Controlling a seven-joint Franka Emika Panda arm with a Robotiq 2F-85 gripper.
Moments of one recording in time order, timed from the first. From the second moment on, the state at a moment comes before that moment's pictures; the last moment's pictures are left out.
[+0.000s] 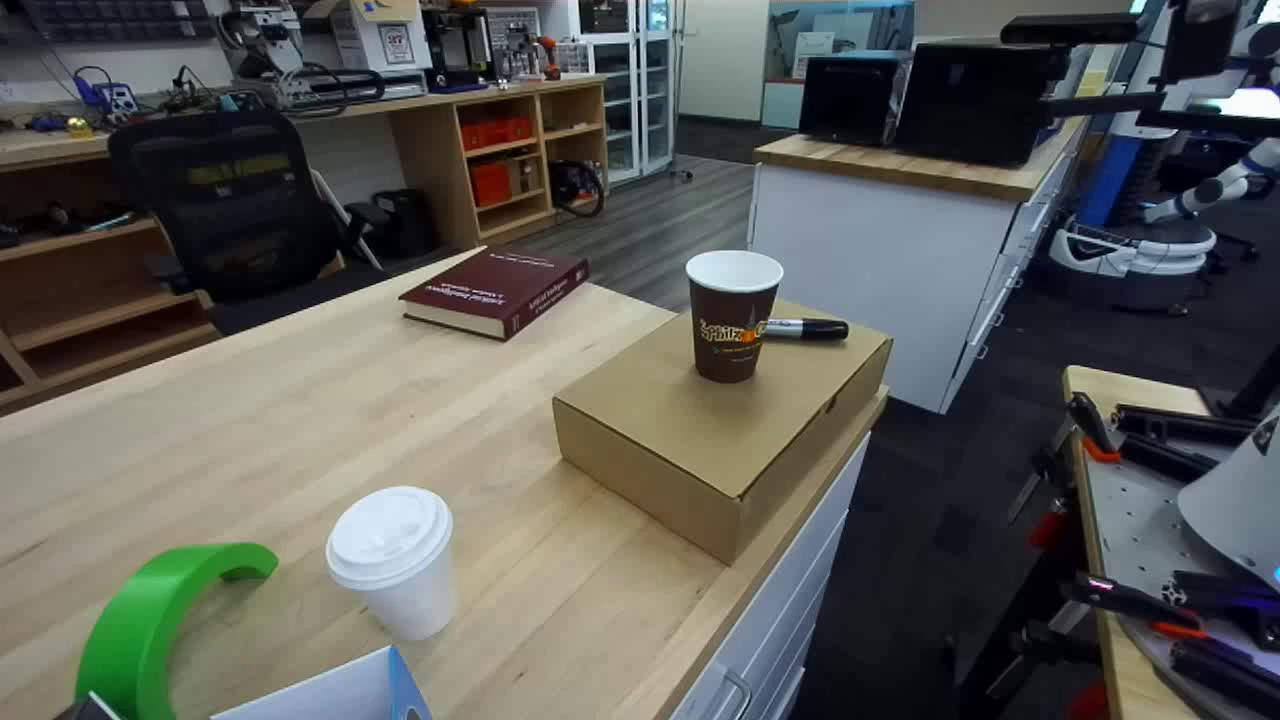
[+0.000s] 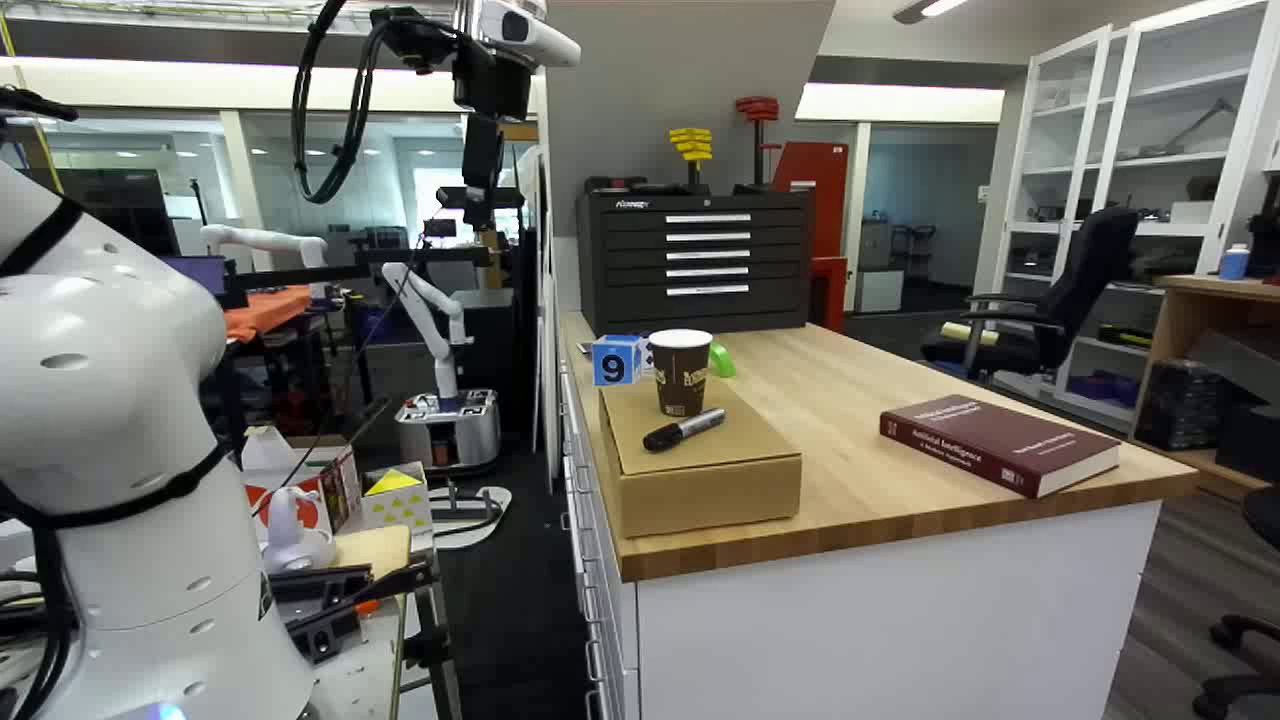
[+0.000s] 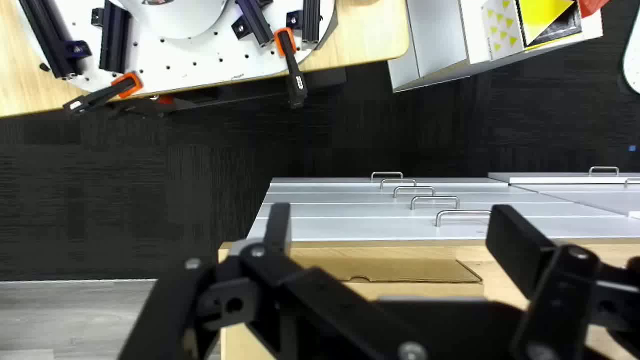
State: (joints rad) arm 0.09 -0.67 0.20 -2.29 0.27 1.47 0.41
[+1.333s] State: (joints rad) arm 0.09 -0.63 0.21 -2.29 0.16 1.56 0.30
